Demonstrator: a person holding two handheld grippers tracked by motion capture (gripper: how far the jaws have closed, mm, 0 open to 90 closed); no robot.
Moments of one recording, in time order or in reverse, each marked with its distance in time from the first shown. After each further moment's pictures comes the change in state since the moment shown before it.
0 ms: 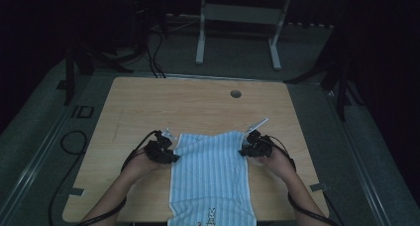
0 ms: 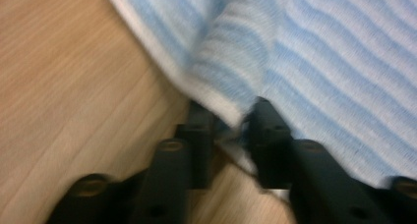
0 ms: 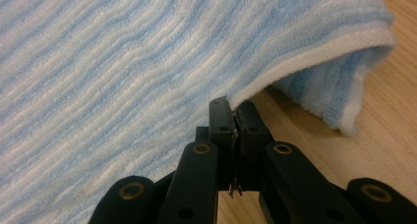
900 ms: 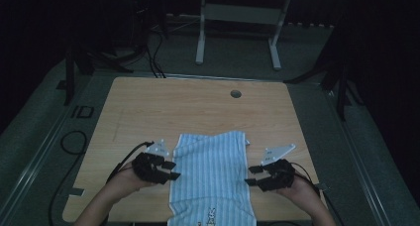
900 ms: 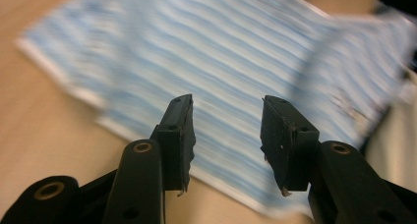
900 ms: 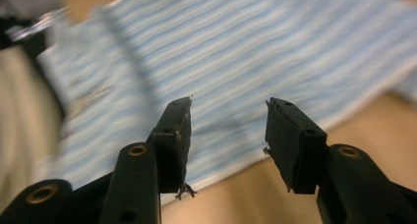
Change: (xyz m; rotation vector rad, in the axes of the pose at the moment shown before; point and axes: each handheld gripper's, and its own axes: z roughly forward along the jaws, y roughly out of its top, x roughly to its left) left arm -0.041 -0.016 -0.067 -0.134 -0.123 0.094; right arm 0.074 -0.051 -0.080 -0.196 0.072 -0.136
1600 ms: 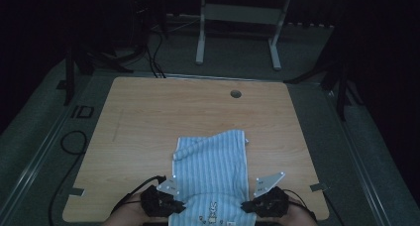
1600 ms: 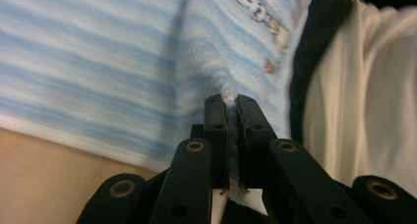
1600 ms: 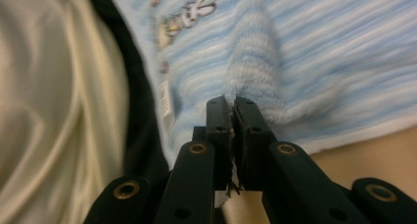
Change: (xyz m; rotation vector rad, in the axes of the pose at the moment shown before) left arm -0.082 -0.054 0.033 0.150 -0.188 0.125; right arm 0.064 -0.047 0.031 0.106 0.191 -0.036
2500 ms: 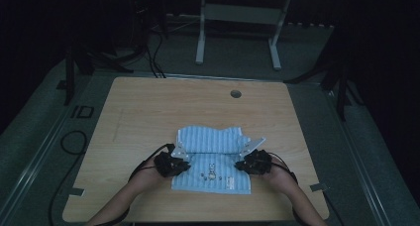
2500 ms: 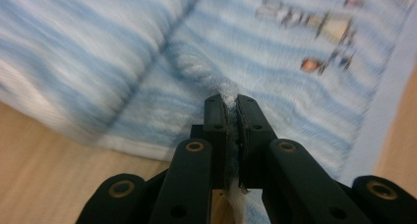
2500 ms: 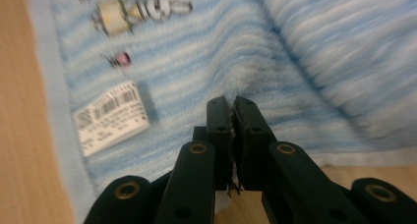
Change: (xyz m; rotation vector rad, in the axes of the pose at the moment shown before) left arm 0.094 0.047 0.010 -0.110 0.299 0.007; right arm -0.107 0.052 0.020 0.034 -0.247 -0.047
